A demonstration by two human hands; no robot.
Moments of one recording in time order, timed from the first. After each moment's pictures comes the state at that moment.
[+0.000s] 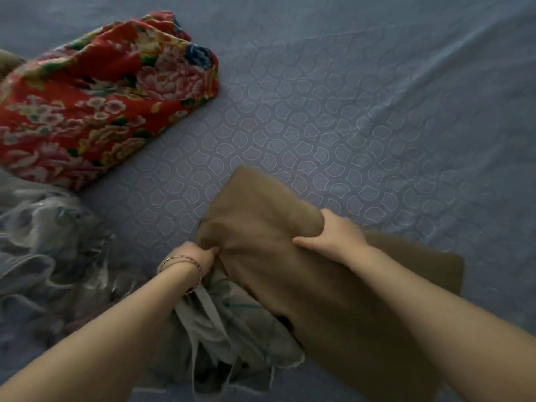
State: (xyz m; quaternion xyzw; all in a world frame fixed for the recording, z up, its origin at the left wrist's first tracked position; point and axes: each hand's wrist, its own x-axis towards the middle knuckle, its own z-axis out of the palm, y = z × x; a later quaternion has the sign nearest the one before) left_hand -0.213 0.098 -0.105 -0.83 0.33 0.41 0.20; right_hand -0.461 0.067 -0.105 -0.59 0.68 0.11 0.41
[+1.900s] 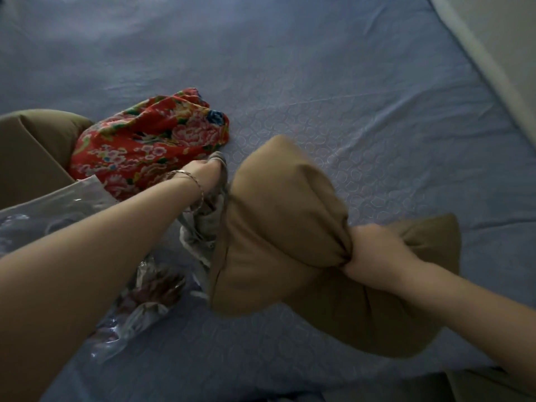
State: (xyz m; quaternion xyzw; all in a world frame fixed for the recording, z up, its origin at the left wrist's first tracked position) left_hand -0.237 0.042 0.098 -0.79 0.52 0.32 0.02; right_hand -0.501 0.149 0.102 -0.76 0.60 0.09 0.25
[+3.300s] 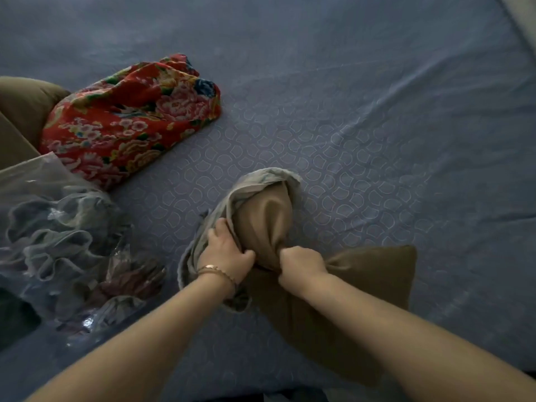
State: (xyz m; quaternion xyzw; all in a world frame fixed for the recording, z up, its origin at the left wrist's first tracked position) left_hand -0.302 0.154 -0.010 -0.80 0.50 0.34 0.00; right_hand -0.442 0.151 -0.012 -0.73 0.57 0.19 0.34
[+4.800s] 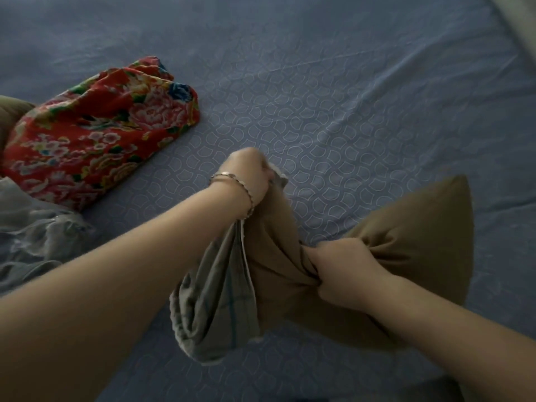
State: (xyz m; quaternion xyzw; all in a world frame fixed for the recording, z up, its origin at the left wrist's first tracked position) left_hand -0.352 0.024 0.046 -0.68 0.69 0.25 0.00; right_hand -0.507 0.133 0.025 -0.85 0.47 0.11 0.22
